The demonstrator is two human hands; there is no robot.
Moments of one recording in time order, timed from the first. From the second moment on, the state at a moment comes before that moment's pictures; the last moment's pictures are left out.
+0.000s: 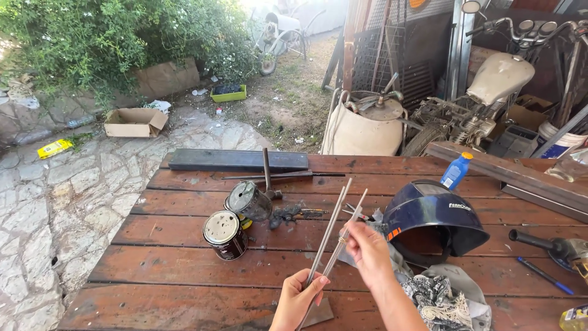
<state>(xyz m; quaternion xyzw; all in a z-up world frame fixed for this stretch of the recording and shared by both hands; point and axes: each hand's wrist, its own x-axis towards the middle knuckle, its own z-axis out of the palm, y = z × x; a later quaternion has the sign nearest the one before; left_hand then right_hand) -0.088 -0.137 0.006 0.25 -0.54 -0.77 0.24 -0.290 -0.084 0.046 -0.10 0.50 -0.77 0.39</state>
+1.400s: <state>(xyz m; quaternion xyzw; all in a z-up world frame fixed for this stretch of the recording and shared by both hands) -0.054 -0.160 0.008 0.26 -0.56 -0.76 0.21 -0.343 -0.091 0.105 -0.22 0.57 -0.69 0.39</state>
